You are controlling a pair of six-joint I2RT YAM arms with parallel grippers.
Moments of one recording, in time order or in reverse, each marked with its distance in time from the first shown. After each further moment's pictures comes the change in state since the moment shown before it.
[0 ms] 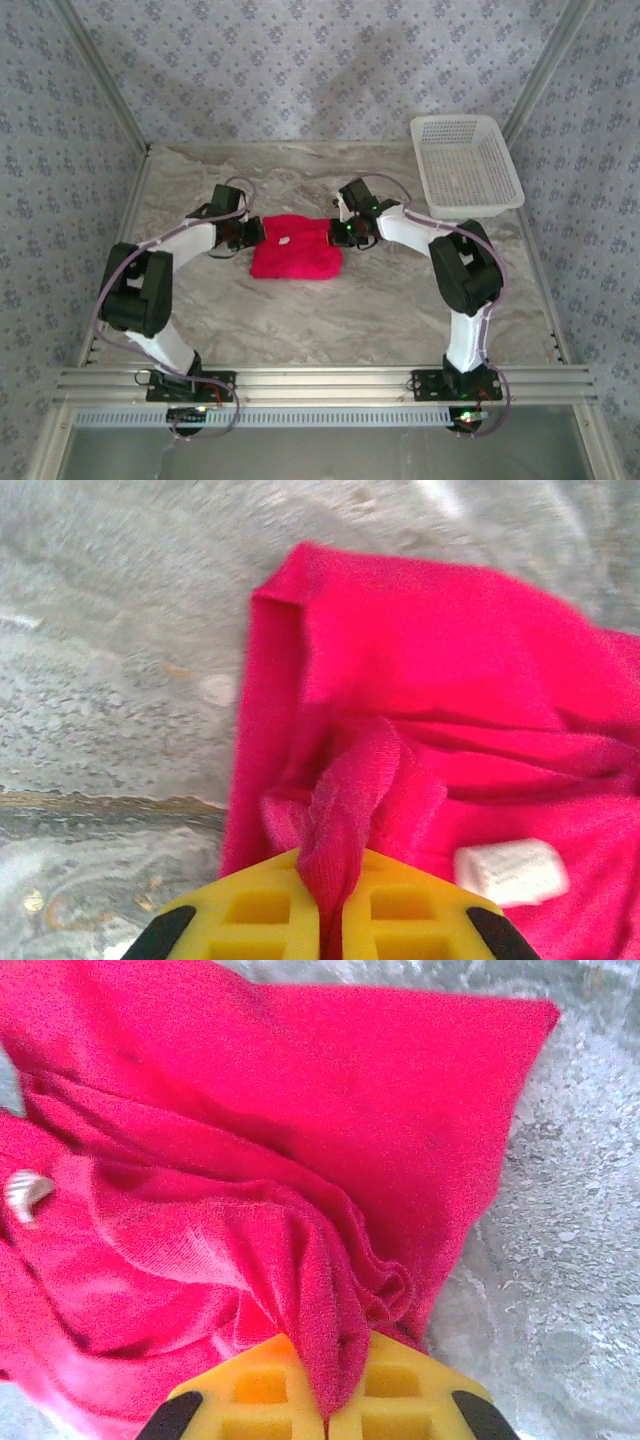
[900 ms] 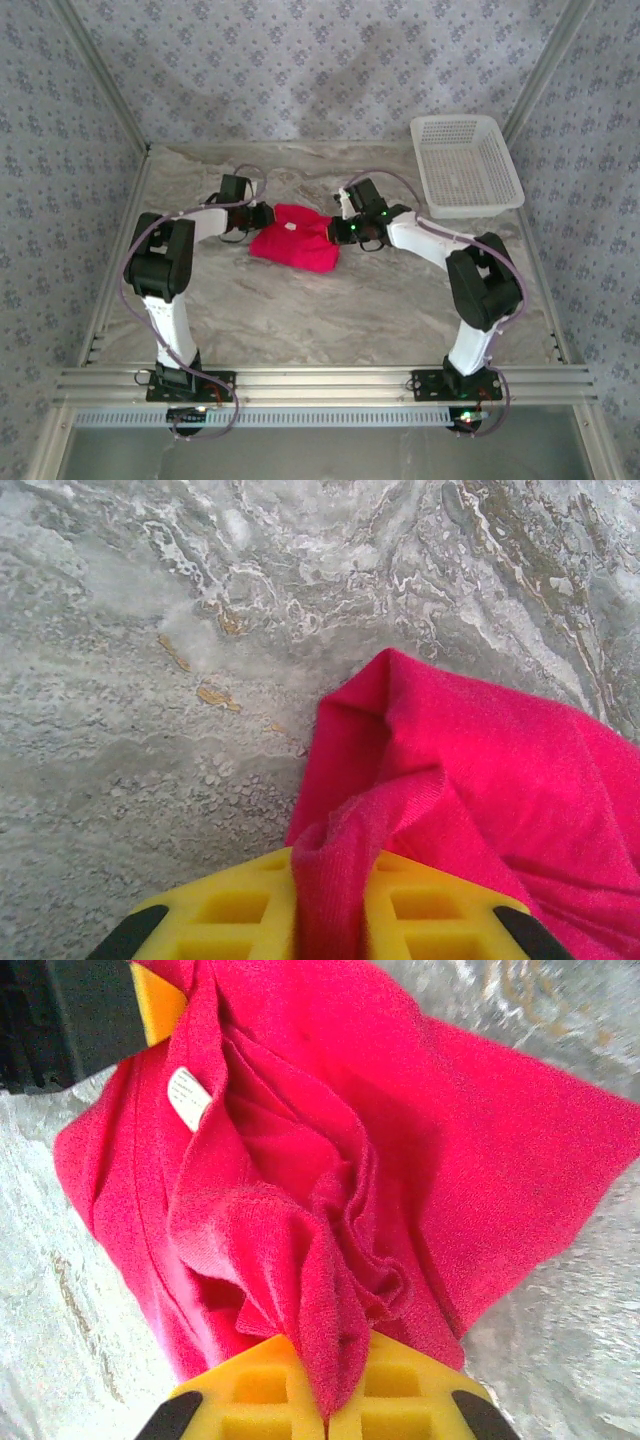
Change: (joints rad) left arm 0.047 0.322 0.163 0.242 0.072 0.051; right arm 0.005 -0.139 -0.105 0.106 0.011 -0.035
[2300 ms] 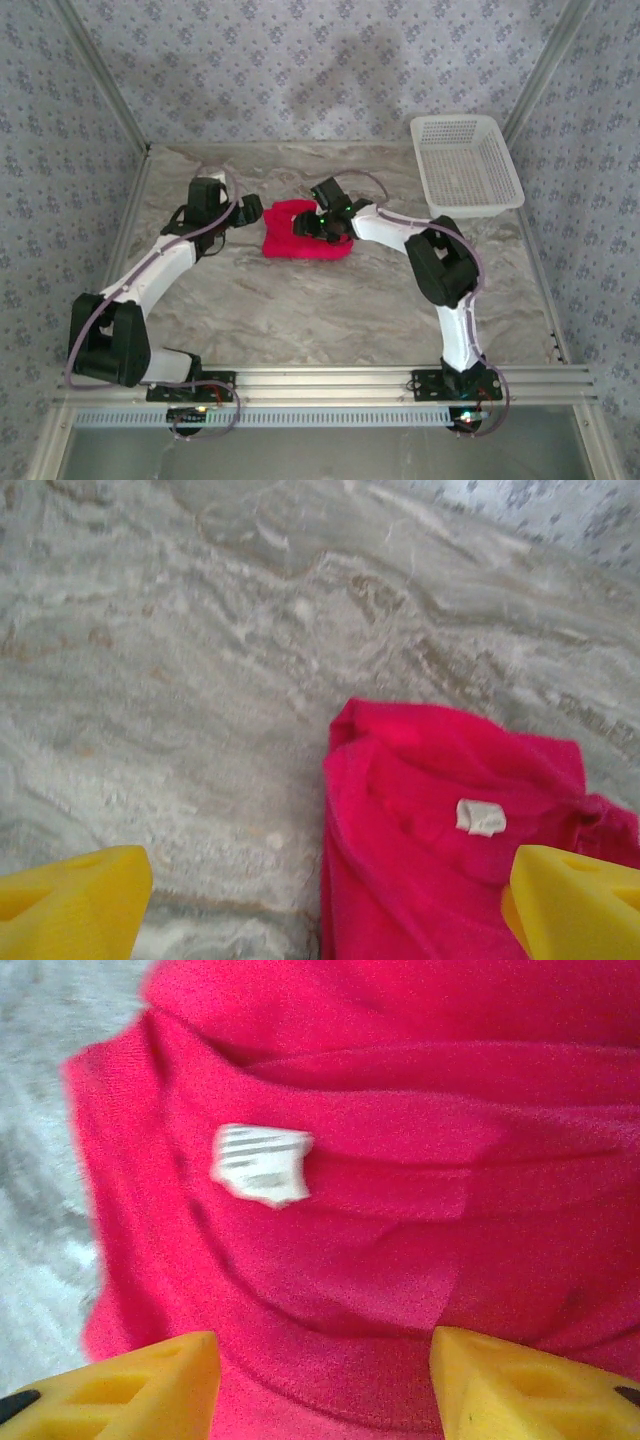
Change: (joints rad) left arm -0.016 -0.601 -0.252 -0.110 -0.296 -0.032; right arm 0.094 0.325 0.278 0.006 0.059 0.335
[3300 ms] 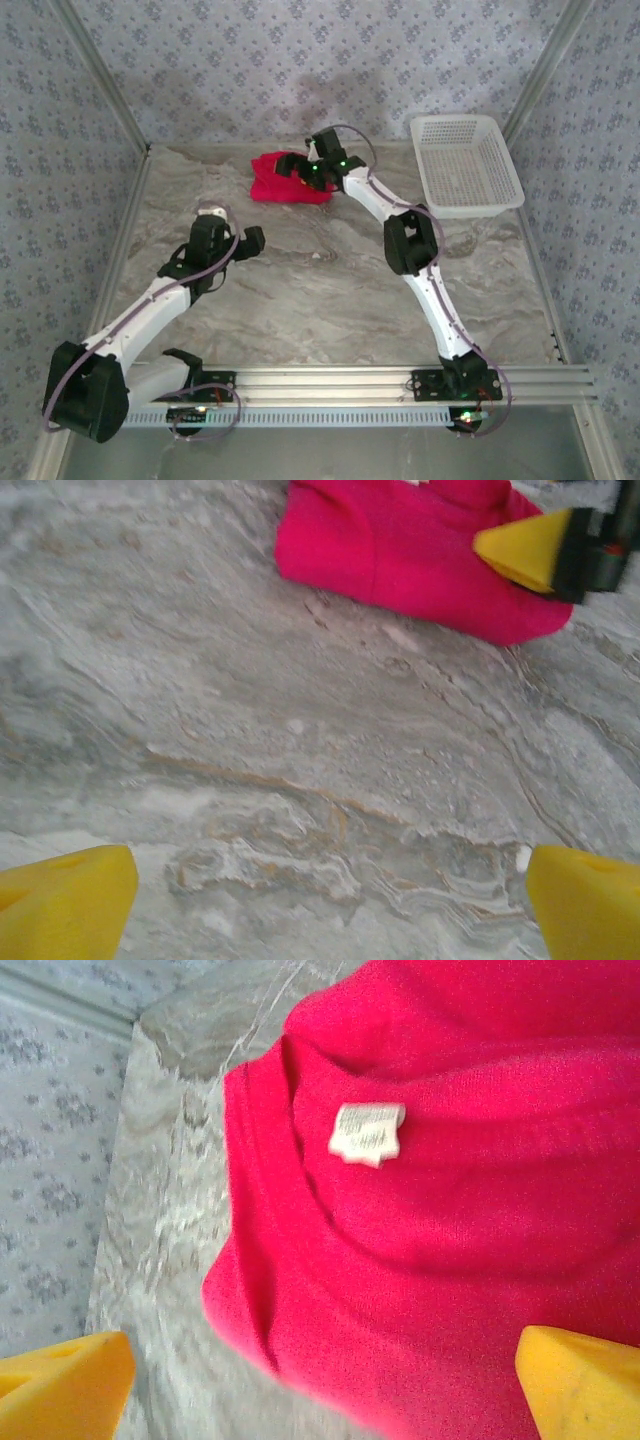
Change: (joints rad) left arm -0.124 -0.274 -0.263 0.024 -0.150 -0.032; right arm -0.140 0.484 0.883 -0.158 -0.196 -0.078
